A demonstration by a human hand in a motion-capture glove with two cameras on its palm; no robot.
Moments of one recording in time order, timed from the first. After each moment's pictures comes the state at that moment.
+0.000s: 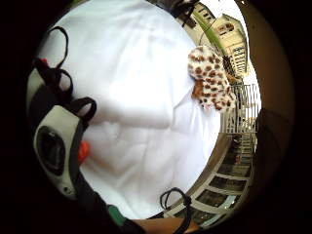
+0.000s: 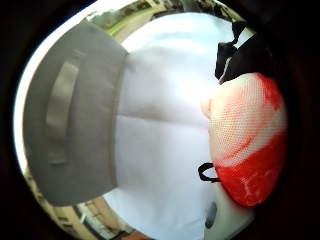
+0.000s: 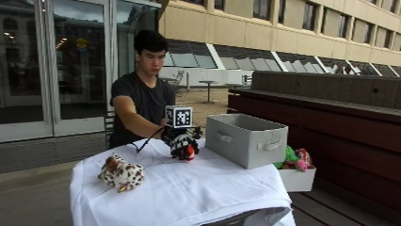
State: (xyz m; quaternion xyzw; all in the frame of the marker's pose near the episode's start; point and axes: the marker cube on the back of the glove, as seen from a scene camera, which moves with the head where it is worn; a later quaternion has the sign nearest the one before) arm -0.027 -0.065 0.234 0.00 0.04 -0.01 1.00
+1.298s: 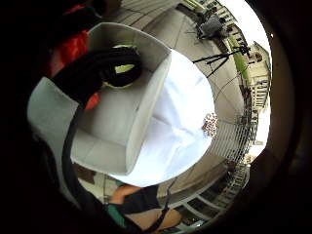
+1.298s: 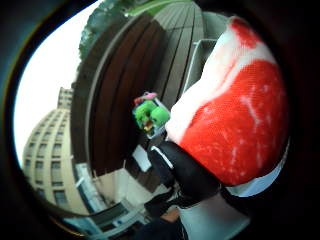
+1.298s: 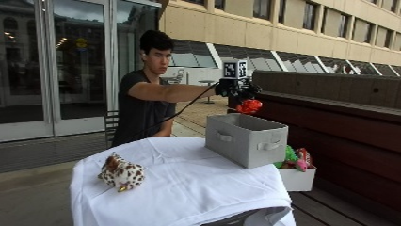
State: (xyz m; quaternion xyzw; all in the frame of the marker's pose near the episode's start) arm -0.315 -0.082 0.038 -0.01 -0.03 -0.19 0.98
